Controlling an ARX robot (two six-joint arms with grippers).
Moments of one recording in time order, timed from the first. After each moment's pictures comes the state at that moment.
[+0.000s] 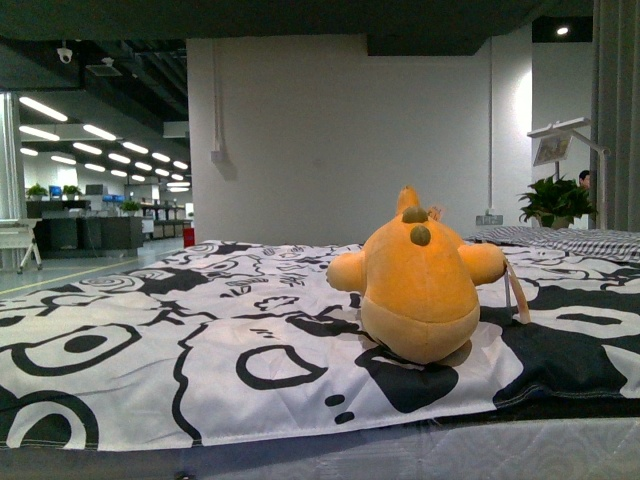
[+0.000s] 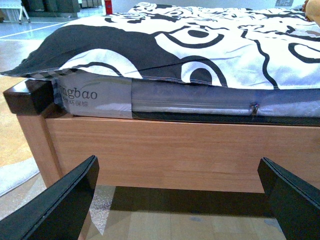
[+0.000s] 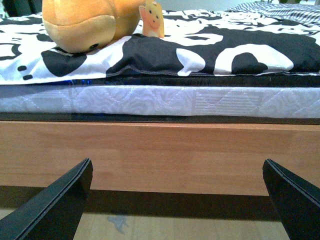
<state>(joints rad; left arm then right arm) 0.00 0.00 0.01 0.00 0.00 -0.01 0.00 0.00 0.01 0.00 0.00 0.00</state>
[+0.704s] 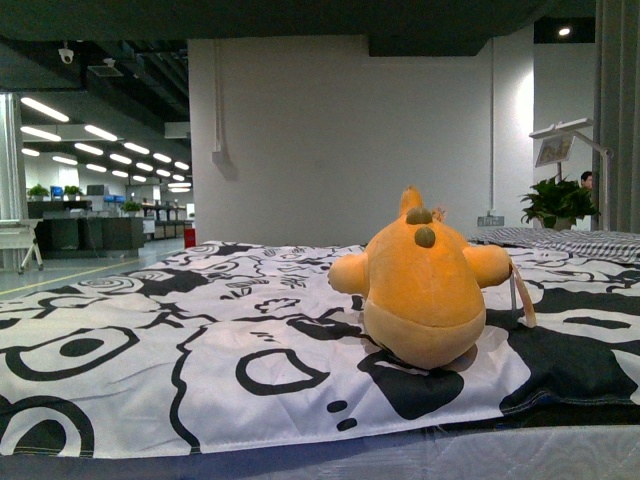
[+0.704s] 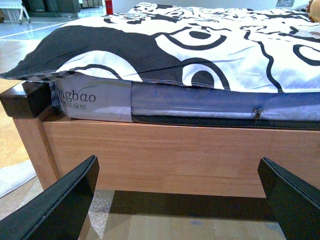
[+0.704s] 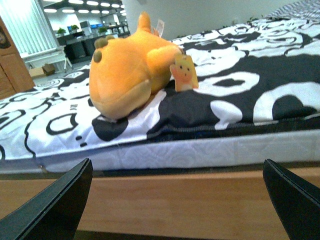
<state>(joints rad) 0.00 0.00 0.01 0.00 0.00 -0.01 -0.22 0.39 0.20 0.29 -0.37 0.25</state>
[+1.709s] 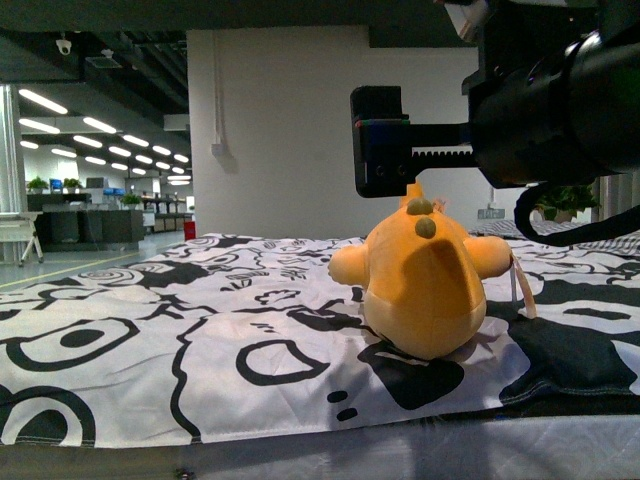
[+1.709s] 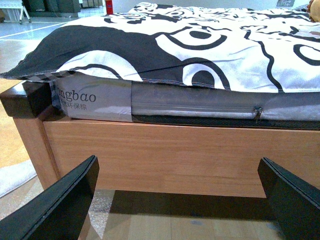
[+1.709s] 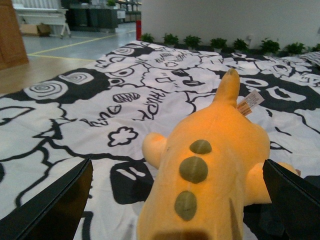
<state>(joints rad) 0.00 0.00 0.01 0.00 0.00 -0.01 0.39 1.47 1.11 0.42 0.20 -0.04</state>
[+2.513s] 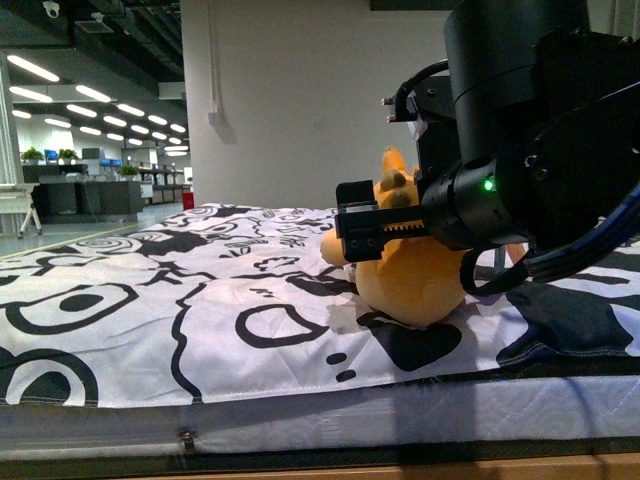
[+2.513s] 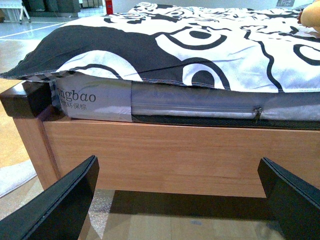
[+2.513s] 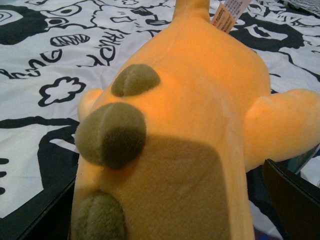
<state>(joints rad) 0.00 0.00 0.01 0.00 0.00 -0.01 0.38 1.77 1.29 0.34 0.36 0.00</state>
